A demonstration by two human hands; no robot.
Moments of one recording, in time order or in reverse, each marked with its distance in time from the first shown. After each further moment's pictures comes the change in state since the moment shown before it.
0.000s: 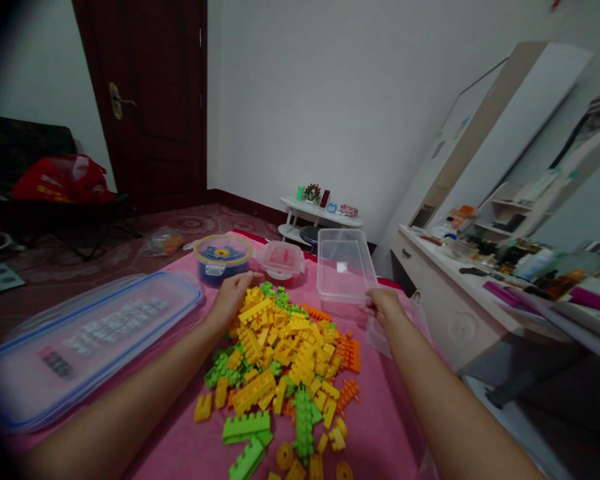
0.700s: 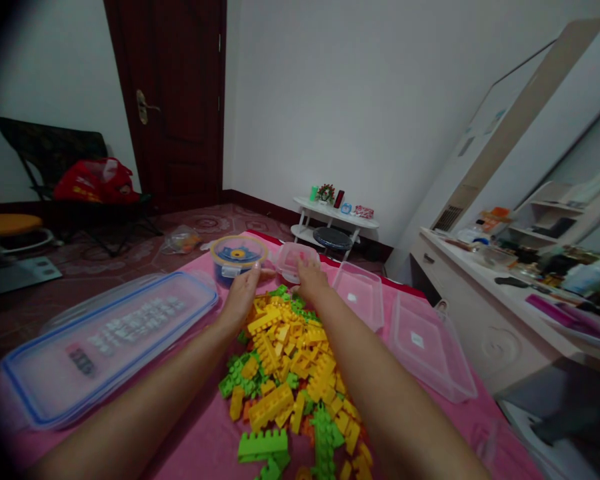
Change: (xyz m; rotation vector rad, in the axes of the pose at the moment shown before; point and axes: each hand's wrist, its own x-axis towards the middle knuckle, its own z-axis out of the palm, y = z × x) left_hand 0.009 0.005 -0.005 -0.042 0.106 0.048; right_hand -0.034 -0.025 0.172 -1.250 -0.388 -0.938
